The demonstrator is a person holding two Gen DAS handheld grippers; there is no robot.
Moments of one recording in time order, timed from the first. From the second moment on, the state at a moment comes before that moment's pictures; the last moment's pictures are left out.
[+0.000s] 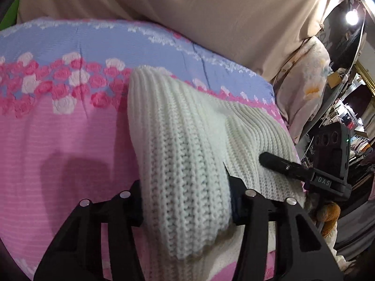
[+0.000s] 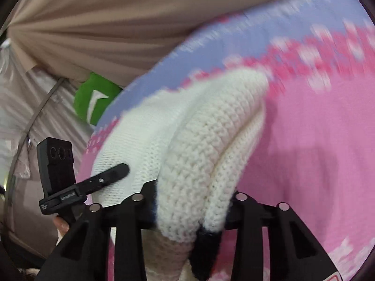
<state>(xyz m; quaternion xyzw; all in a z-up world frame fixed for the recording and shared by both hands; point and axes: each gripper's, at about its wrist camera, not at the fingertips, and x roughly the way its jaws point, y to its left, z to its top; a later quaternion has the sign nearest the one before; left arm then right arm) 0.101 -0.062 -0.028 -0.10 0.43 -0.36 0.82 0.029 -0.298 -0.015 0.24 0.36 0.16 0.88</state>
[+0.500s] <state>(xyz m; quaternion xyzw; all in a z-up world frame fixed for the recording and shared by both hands) 0.140 0.054 -0.042 -0.16 0.40 -0.20 0.88 0.146 -0.270 -0.061 0.29 0.38 0.18 0.86</state>
